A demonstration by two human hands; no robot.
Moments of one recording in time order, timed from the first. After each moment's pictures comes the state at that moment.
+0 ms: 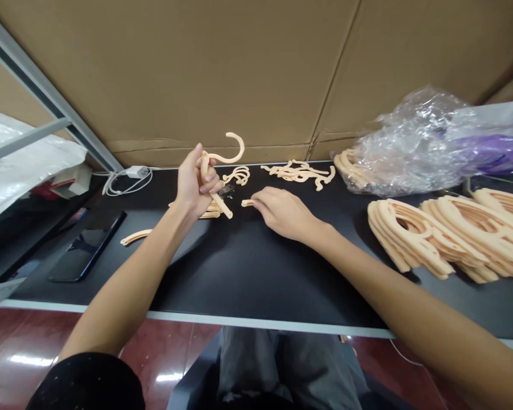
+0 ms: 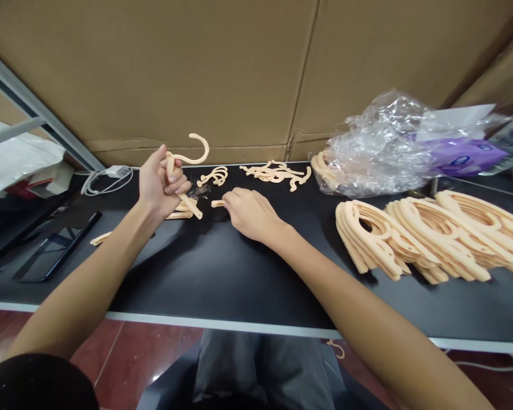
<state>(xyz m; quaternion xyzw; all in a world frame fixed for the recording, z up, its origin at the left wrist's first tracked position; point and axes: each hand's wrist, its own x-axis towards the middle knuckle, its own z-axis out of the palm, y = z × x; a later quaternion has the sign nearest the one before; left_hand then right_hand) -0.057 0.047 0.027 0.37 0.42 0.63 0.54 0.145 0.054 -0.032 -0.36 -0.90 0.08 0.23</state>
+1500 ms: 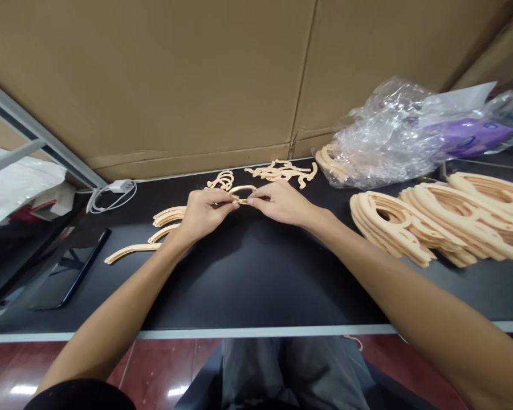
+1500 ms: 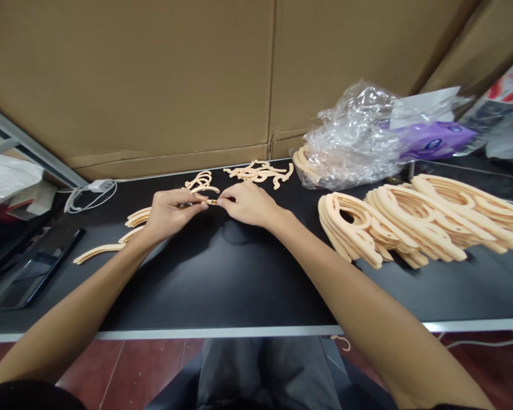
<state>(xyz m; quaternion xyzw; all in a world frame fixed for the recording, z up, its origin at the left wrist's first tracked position) -0.045 0.041 -0.021 0.77 0.45 0.43 0.12 0.173 0.082 -0.023 -0.37 -0.85 0.25 0.27</state>
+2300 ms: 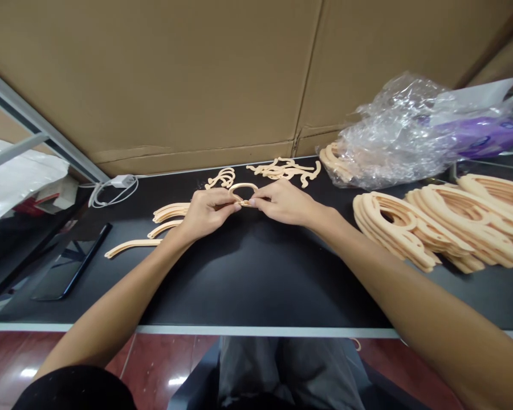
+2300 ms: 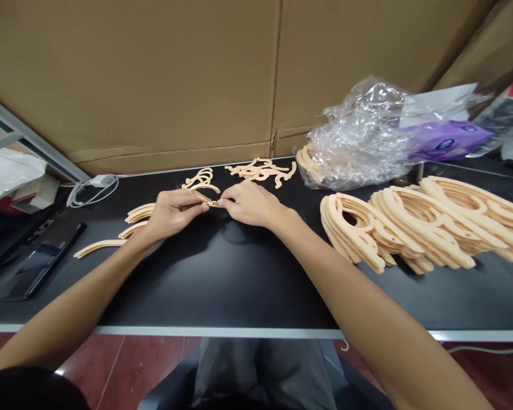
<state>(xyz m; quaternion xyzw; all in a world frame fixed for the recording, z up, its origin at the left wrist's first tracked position) -0.040 0.036 -0.019 0.81 0.42 0.39 0.15 0.178 0.082 -0.021 -0.36 -0.88 0.22 0.22</state>
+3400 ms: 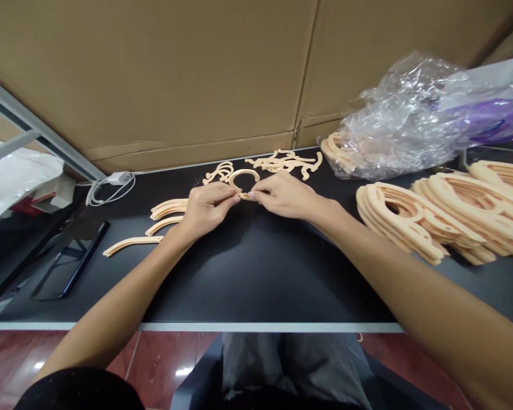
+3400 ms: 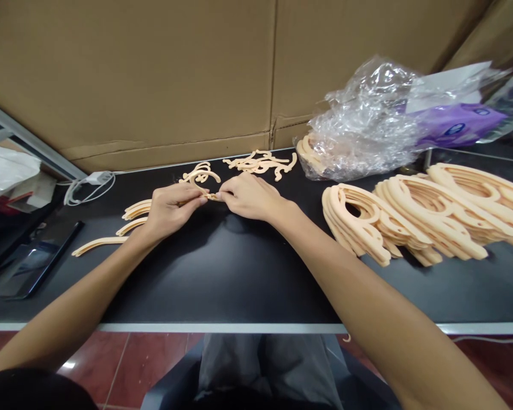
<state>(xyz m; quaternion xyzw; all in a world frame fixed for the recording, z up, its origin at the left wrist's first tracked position) -0.040 0.041 -0.031 0.83 0.37 0.42 0.01 0.179 0.081 -0.019 -0.38 -0.88 0.21 0.21</state>
